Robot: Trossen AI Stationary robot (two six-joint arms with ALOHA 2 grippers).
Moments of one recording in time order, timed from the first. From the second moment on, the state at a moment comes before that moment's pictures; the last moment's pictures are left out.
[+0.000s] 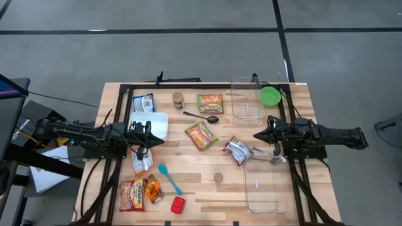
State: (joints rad) left arm -0.07 0.42 0.01 0.34 -0.01 -0.30; right arm -0.01 0.03 0.10 -0.17 -0.03 0.22
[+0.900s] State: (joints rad) left arm -0.04 0.47 0.01 0.85 -0.21 -0.70; right arm -0.01 0.03 0.10 -0.18 -0.03 0.22
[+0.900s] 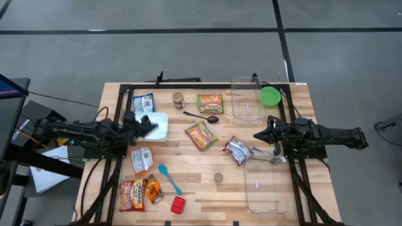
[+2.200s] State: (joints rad) left arm -0.01 0.86 1.14 0.68 -0.21 0.19; right arm -0.07 0.03 0.09 0.91 0.37 0.52
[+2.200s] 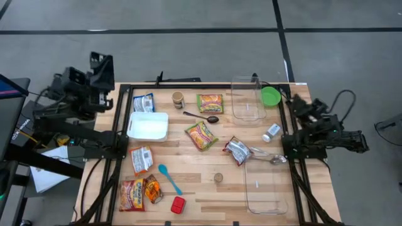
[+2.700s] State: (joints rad) left arm -0.08 0.87 1.33 0.09 -0.50 0.37; right arm -0.07 0.30 0.88 0.05 0.15 0.18
